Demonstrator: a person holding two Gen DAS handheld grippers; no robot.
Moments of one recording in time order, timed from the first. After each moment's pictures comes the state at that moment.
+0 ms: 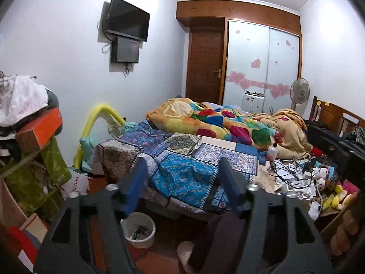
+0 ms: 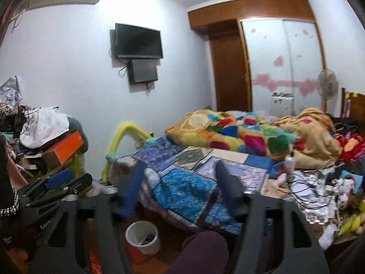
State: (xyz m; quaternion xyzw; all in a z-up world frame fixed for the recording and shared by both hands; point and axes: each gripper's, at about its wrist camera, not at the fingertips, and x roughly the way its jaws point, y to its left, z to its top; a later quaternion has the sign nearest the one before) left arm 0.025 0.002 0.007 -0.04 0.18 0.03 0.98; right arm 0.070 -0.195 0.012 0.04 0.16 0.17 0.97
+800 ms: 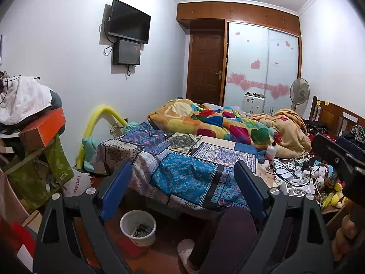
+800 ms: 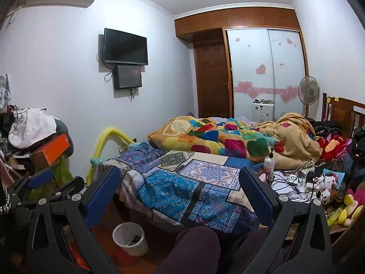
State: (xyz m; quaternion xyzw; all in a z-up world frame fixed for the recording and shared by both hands) left arm 0.002 -0.004 0.002 -0.04 0.18 0.03 0.98; right arm 0.034 -0.210 0.007 0.02 0.14 0.12 0.98
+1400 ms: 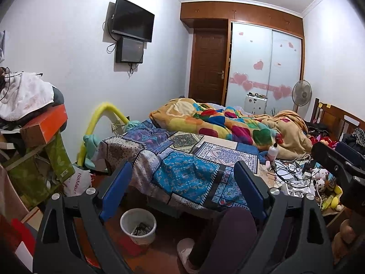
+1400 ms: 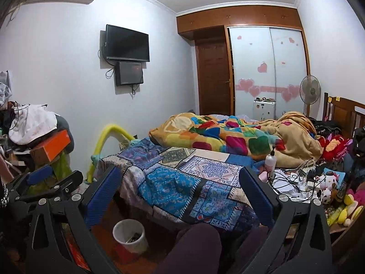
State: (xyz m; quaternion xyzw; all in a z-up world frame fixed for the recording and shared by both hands) left arm 0.002 0.001 0.001 -0.04 0.18 0.03 0.98; right arm 0.034 -0.208 0.008 0.02 0.15 0.12 0.98
